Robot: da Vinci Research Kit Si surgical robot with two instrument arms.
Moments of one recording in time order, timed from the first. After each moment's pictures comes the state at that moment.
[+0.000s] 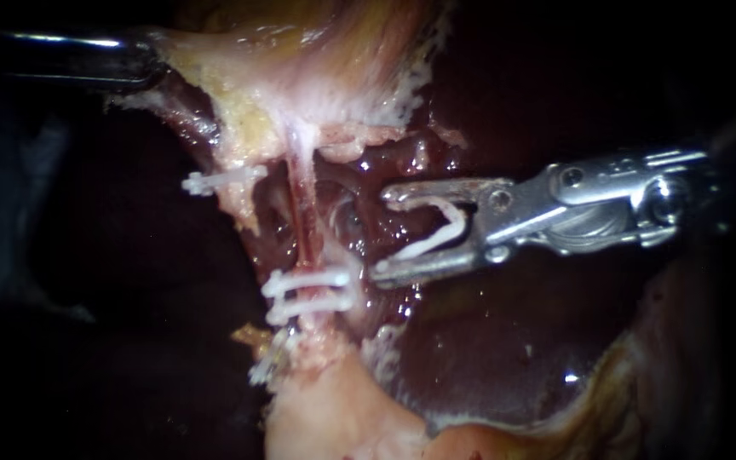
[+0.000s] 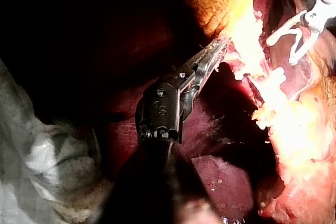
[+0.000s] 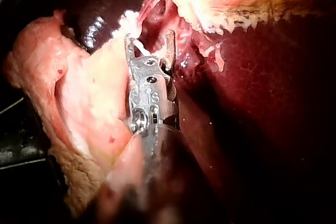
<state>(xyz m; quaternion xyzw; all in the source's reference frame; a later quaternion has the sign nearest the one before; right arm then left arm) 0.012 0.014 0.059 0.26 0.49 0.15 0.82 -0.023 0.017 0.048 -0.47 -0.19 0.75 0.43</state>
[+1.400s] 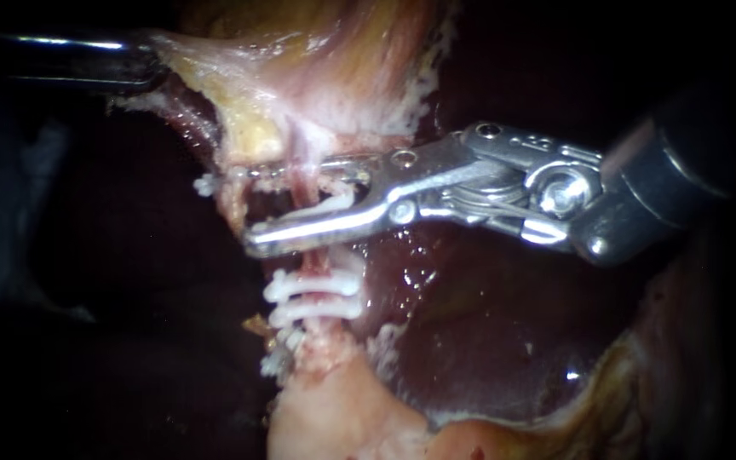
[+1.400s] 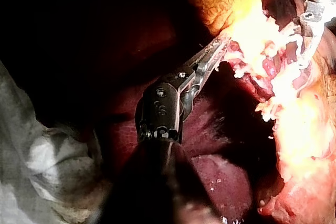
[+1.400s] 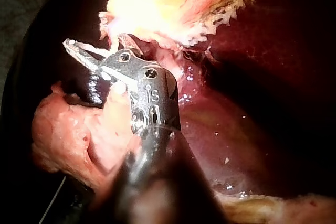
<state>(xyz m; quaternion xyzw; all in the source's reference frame) 0.020 0.017 0.054 0.39 0.64 0.20 0.63 -0.023 0.016 0.048 -0.47 -0.19 0.75 0.43</state>
